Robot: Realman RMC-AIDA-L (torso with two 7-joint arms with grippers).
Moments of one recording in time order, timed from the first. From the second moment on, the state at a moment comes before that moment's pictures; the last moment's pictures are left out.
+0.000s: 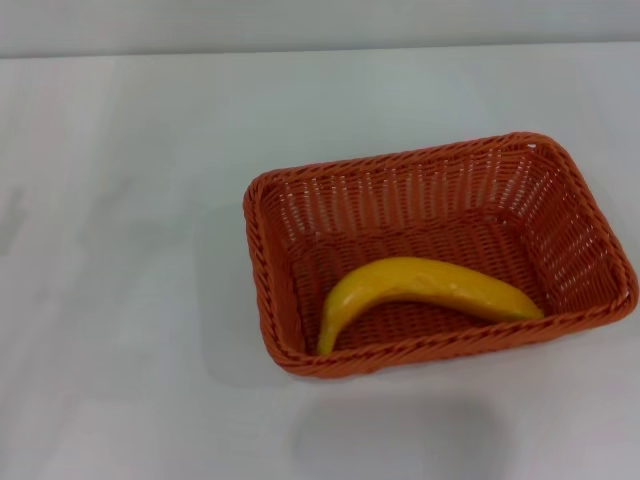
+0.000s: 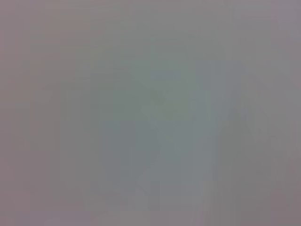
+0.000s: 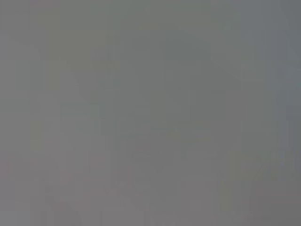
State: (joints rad) left arm -0.02 -2.09 -2.14 -0.69 0.60 -1.31 2.34; right arm 0.19 1.99 0.02 -0.60 1.61 1.46 -2.00
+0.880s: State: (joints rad) left arm -0.08 -2.08 -2.20 -0.47 0.42 -1.39 2.43; right arm 0.22 2.00 0.02 -0.58 1.61 1.43 -2.06
